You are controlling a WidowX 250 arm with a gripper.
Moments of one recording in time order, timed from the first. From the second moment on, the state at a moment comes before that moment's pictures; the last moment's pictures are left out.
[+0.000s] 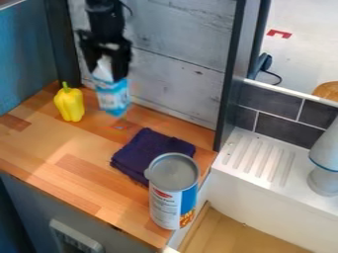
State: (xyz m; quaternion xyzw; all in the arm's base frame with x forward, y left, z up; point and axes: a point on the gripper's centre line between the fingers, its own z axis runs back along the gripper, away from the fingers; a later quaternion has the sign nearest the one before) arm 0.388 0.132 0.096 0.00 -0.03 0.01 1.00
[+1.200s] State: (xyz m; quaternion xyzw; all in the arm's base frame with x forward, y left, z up) arm 0.272 0.241 0.070 0.02 -0.02 0.10 0.99
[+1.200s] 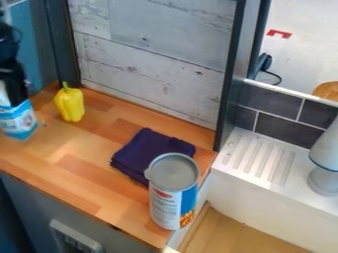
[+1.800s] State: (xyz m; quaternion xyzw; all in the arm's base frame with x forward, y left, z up) arm 0.265 0.247 0.050 0.03 -0.02 0.10 0.99
